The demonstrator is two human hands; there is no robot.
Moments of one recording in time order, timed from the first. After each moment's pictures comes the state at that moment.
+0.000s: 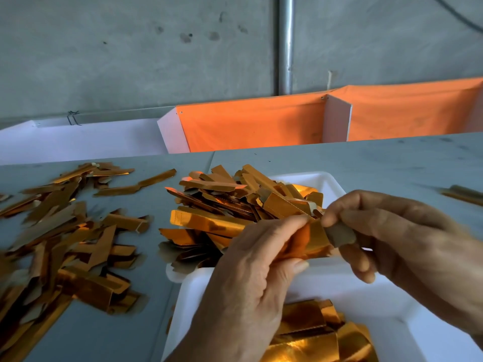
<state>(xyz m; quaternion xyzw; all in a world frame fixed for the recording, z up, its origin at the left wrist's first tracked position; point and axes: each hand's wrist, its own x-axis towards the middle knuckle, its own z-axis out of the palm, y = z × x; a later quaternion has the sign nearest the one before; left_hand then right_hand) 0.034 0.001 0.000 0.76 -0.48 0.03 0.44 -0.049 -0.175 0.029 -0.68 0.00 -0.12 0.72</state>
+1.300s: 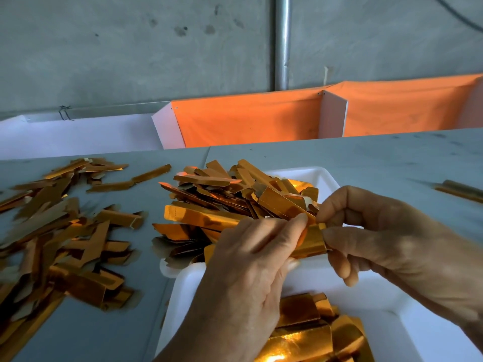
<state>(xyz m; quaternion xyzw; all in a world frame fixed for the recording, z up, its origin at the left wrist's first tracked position) 0.031 0.000 0.002 0.78 -0.52 0.18 0.29 -0.045 -0.174 0.029 -0.75 0.03 -0.09 0.66</state>
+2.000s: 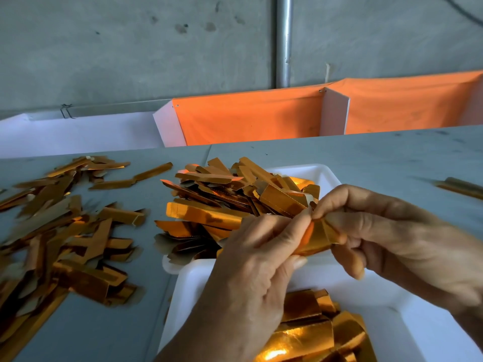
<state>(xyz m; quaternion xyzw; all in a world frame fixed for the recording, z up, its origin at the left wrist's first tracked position) 0.031 -0.001 -0.003 0.76 -0.53 0.10 0.37 -0.043 -0.190 0.018 -0.65 -0.05 -0.03 0.76</state>
